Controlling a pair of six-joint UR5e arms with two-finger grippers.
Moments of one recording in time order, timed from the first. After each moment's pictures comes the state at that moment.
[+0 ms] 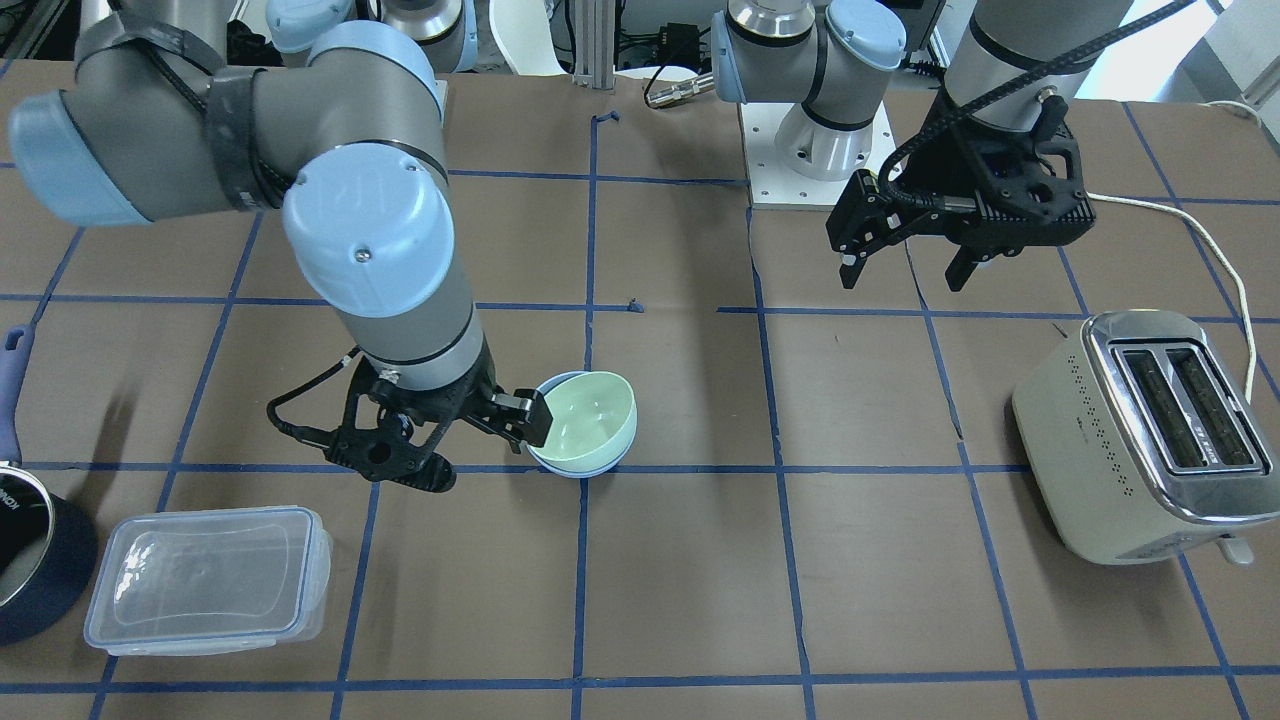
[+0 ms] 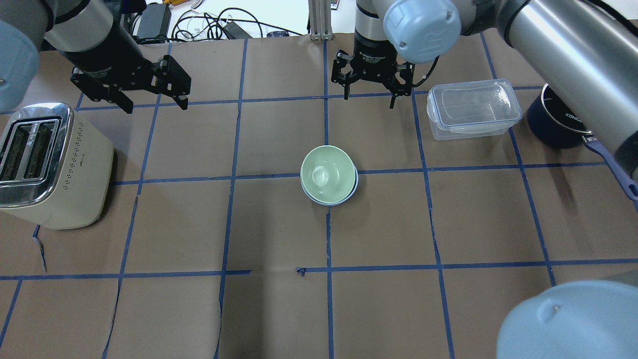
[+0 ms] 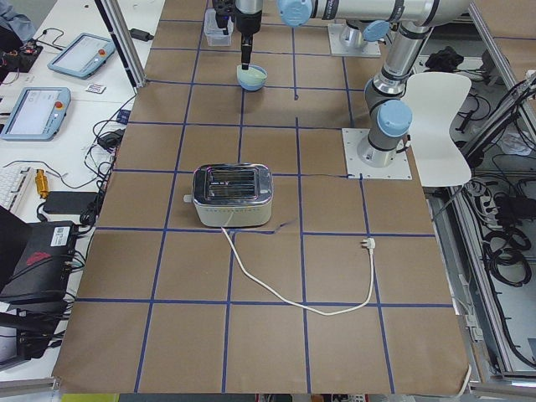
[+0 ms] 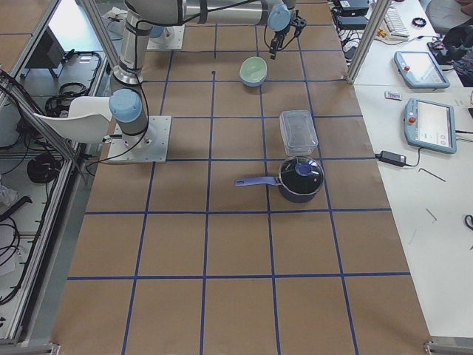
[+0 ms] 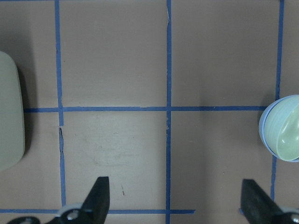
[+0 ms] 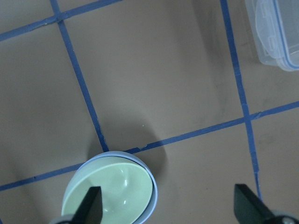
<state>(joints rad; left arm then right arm) -1.53 -1.57 -1.54 -1.54 1.59 -0.01 1.77 -1.17 1.30 -1.64 -1.54 0.46</state>
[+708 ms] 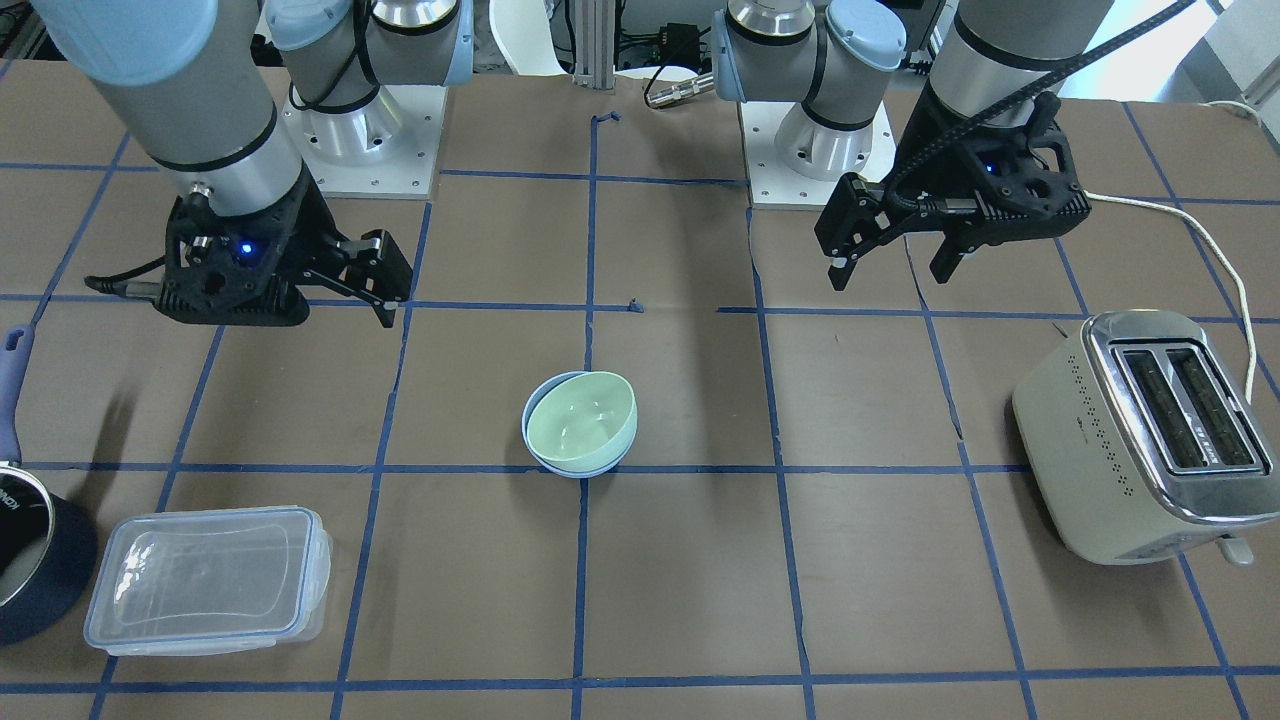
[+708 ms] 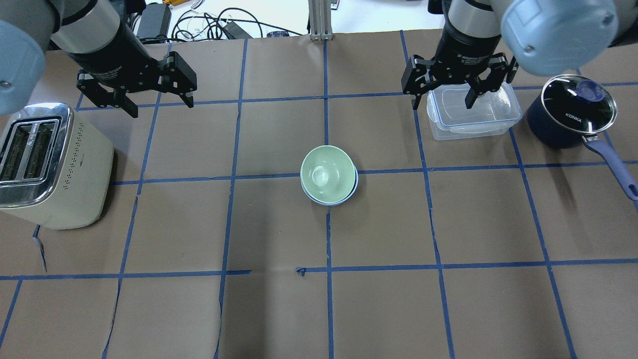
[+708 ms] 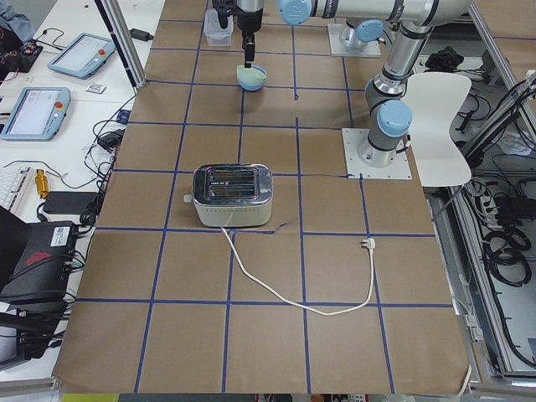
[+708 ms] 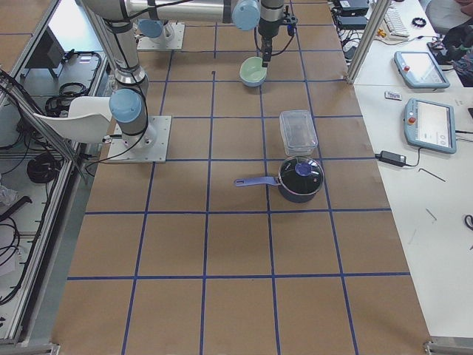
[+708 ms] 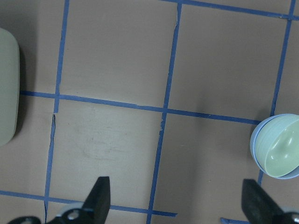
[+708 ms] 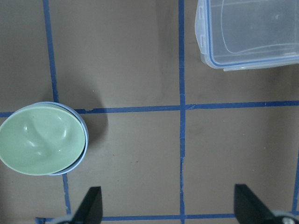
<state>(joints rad) -1.55 -1.57 -1.55 -1.54 1.59 -0.12 1.61 -1.48 1.55 -1.63 -1.55 0.05</state>
